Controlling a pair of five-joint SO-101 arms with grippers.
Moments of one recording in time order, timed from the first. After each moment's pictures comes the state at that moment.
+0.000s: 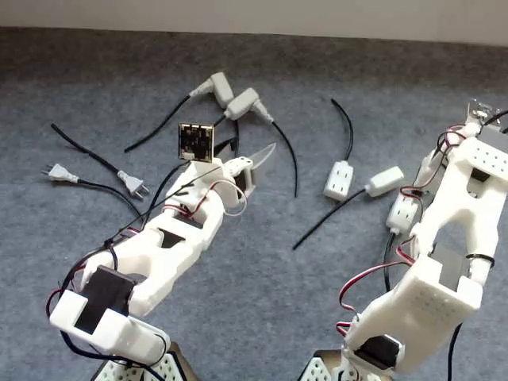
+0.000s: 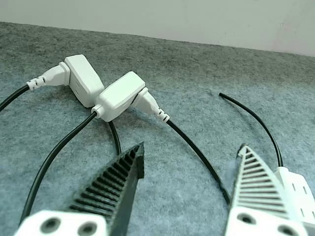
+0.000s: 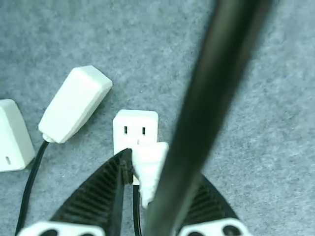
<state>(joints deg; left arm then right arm) 15.3 0.1 57.2 -31.5 17.2 23.7 18.1 -10.7 80.0 5.8</state>
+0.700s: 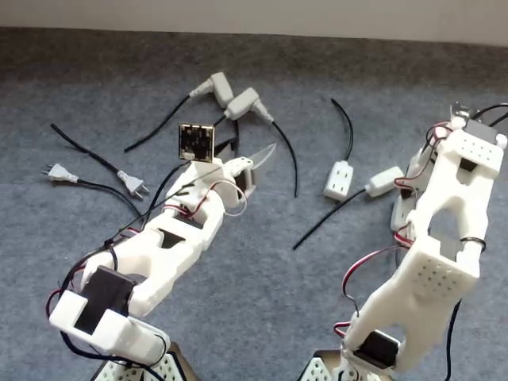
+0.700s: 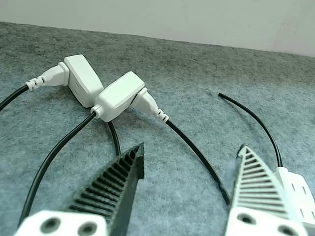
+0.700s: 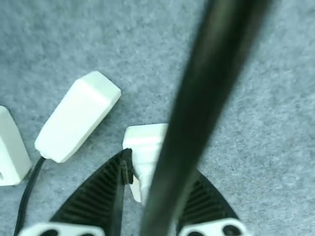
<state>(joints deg) 15.3 0.1 57.2 -31.5 17.2 22.4 30.8 -21.2 83.6 5.8</state>
